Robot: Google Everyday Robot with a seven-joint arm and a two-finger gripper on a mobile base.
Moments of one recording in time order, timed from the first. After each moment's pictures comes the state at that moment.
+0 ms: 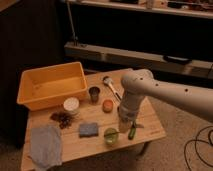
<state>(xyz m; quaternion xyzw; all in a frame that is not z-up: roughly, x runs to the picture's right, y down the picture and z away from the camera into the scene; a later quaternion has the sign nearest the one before) 0.076 0.187 0.669 -0.48 -0.07 0.06 0.87</state>
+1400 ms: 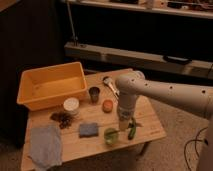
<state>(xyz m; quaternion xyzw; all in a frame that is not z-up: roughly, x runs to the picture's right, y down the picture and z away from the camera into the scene) 0.080 0.187 0.711 -0.49 -0.01 0.07 0.87</state>
